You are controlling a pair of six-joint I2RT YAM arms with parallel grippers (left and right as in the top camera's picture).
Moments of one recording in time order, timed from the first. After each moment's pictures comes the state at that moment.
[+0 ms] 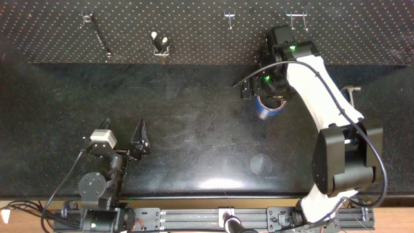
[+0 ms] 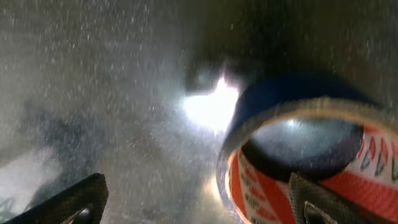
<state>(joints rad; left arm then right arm) -0.04 0.01 0.01 -0.07 0.07 -0.25 0.18 1.88 1.44 -1.03 -0.29 0.16</state>
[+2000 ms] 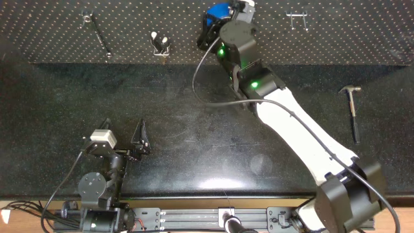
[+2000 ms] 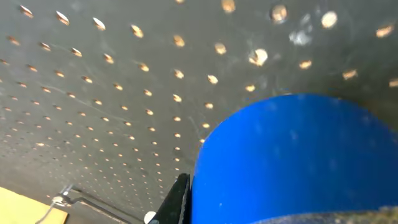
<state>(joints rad) -0.04 0.01 0.01 -0.07 0.07 -0.25 0.52 1.67 1.31 0.09 0.10 0.79</state>
